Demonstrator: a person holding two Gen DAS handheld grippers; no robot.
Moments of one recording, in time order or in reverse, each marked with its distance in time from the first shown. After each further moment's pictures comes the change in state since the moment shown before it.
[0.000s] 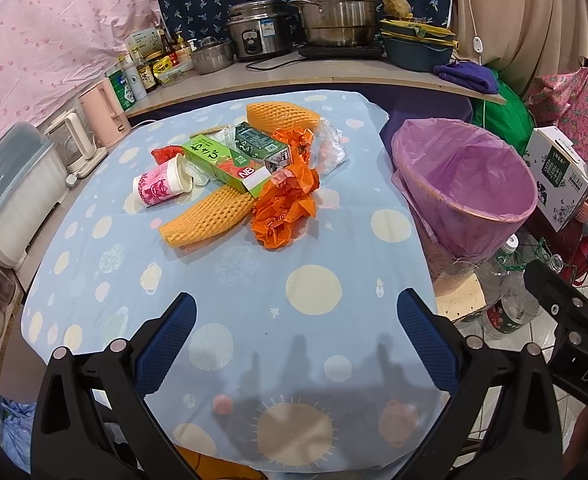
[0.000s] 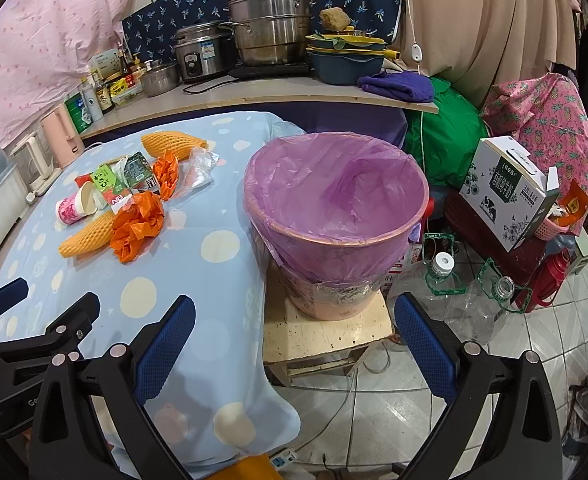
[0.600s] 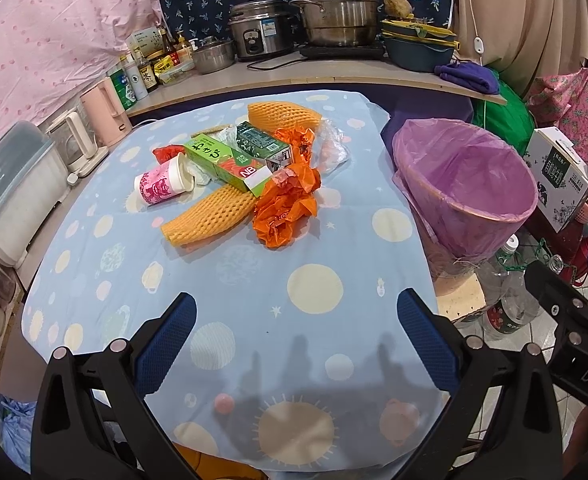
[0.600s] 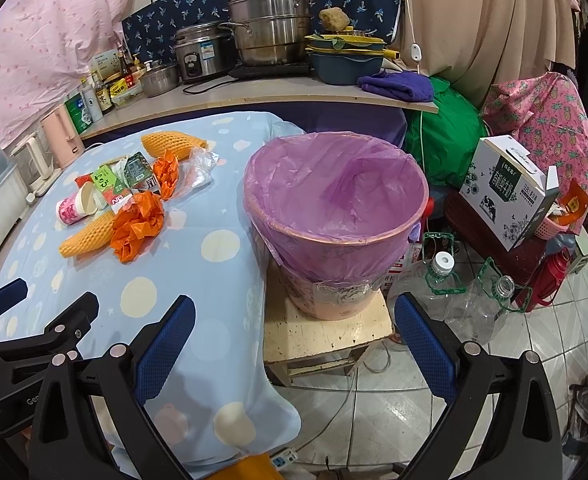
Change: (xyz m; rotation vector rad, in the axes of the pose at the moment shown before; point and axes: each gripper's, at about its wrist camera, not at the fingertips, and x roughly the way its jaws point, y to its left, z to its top) left arm 0.001 0.001 0.000 -0.001 0.001 0.003; right arm -0.001 -0.002 0.002 0.000 -0.001 0.000
